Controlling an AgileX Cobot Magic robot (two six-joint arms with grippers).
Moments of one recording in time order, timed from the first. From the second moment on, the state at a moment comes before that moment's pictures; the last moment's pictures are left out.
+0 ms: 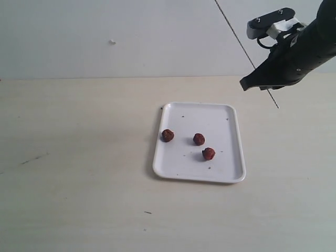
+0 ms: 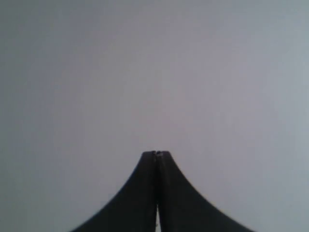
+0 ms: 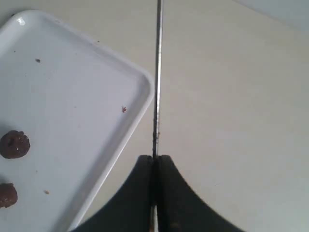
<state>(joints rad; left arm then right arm) -0.20 0.43 -0.39 -0.29 -0.65 0.07 0.05 1.77 -1.23 0.02 0.50 -0.24</state>
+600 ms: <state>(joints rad) -0.38 1.98 -1.67 -0.20 0.81 0.32 0.05 1.83 -1.23 0.02 0.53 -0.24</state>
